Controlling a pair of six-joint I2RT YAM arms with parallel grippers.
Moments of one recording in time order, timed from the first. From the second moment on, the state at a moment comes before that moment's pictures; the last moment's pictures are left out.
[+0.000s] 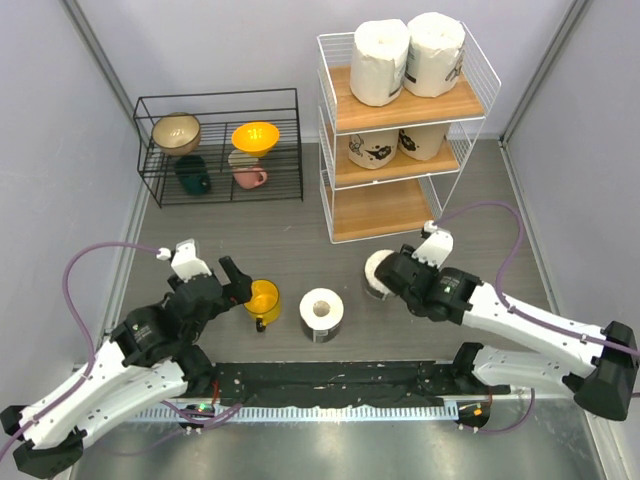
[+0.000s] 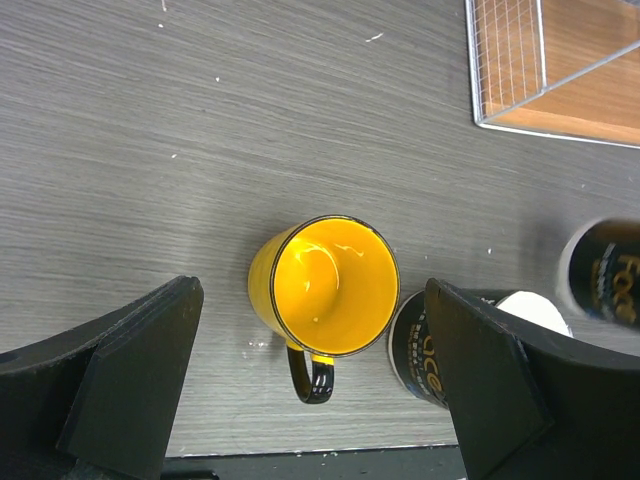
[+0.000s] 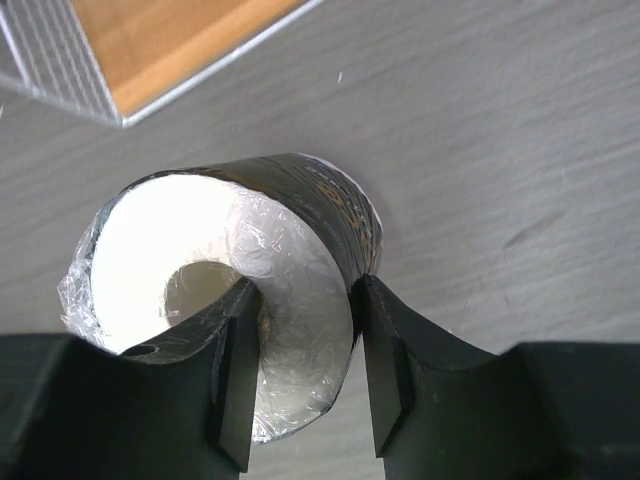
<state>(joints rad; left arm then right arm) -0.88 0.50 0.71 -0.89 -0.63 -0.92 1.00 1.01 0.81 -0.85 0.76 1.21</state>
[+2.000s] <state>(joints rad) -0.88 0.47 0.67 -0.89 -0.61 -0.92 0.54 1.55 0.93 0.01 0.57 0.77</state>
